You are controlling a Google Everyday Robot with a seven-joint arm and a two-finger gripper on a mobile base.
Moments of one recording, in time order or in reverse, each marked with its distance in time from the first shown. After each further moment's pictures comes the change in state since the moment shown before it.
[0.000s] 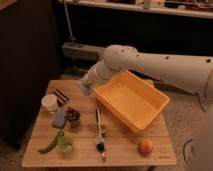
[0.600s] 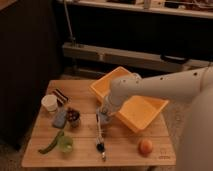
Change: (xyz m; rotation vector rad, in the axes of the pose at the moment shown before) arm 0.054 -0.176 0.025 0.307 0.007 0.188
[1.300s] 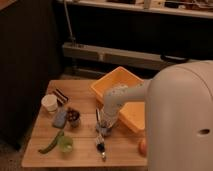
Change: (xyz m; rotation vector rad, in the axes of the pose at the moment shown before) arm 0.026 -0.059 0.109 0.198 0.137 -0.021
